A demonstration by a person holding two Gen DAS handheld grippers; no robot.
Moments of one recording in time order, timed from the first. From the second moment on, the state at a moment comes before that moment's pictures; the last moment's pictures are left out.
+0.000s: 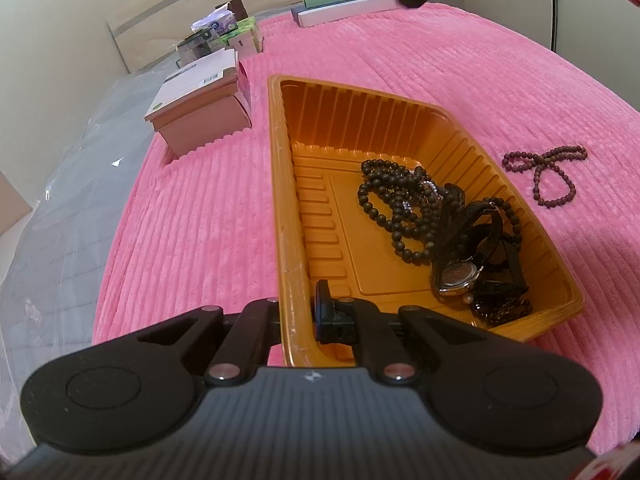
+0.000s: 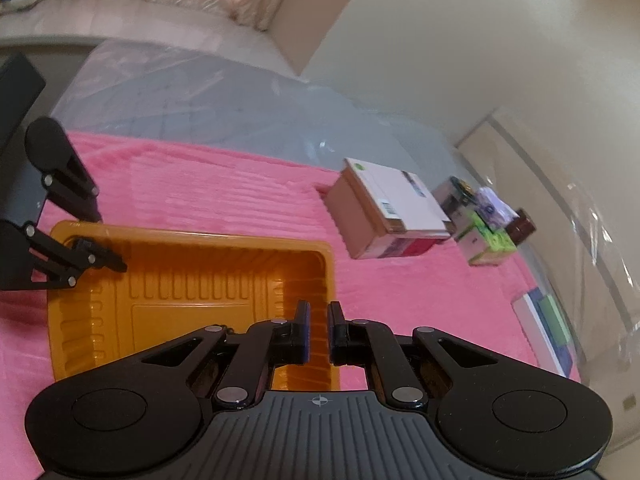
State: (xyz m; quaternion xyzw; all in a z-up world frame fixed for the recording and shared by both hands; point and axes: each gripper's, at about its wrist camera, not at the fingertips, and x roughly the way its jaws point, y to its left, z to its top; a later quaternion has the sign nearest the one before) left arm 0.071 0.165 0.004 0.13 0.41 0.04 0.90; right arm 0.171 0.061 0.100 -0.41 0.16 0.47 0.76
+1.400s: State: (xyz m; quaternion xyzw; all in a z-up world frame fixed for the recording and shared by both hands) left arm 0.074 0.163 0.009 0.14 0.42 0.05 0.90; right arm 0.177 -0.133 -0.032 -0.02 0.39 0.24 0.89
